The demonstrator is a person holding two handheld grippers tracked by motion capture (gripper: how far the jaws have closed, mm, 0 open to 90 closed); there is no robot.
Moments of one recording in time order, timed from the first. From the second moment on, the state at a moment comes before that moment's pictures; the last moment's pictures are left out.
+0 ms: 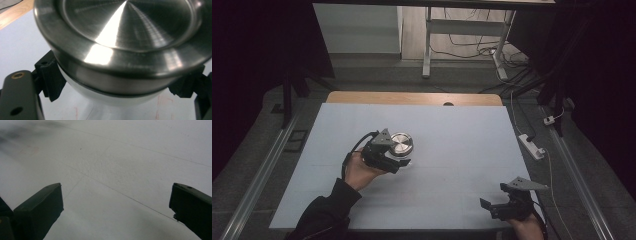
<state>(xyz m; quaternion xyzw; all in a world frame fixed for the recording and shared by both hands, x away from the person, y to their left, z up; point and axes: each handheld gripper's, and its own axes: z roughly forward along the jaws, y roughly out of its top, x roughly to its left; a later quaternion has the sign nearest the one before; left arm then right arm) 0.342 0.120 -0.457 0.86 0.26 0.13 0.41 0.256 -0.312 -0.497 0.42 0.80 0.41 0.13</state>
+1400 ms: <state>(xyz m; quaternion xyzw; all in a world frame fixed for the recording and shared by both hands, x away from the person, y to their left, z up) 0.328 0.089 -0.450 0.88 0.21 0.09 0.42 0.254 -0.299 -0.485 0.39 0.80 0.44 0.13</state>
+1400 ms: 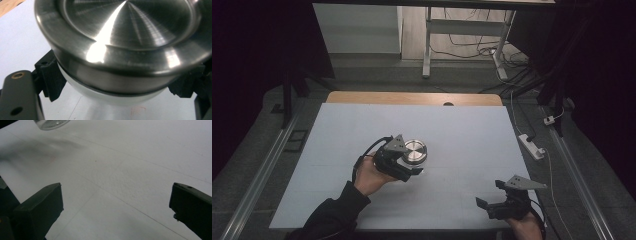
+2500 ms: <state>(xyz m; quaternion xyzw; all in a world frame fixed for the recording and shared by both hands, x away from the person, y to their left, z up) 0.325 0.091 -0.445 0.87 0.21 0.10 0.43 0.263 -0.247 -0.464 0.31 0.80 0.50 0.10</state>
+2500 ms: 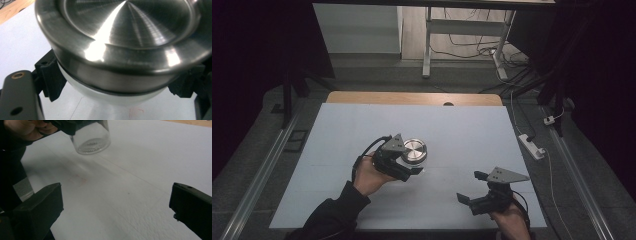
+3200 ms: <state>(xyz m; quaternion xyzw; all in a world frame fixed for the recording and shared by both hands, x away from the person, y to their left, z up) 0.324 0.086 -0.446 0.88 0.21 0.09 0.43 0.292 -0.197 -0.436 0.30 0.81 0.49 0.11</state>
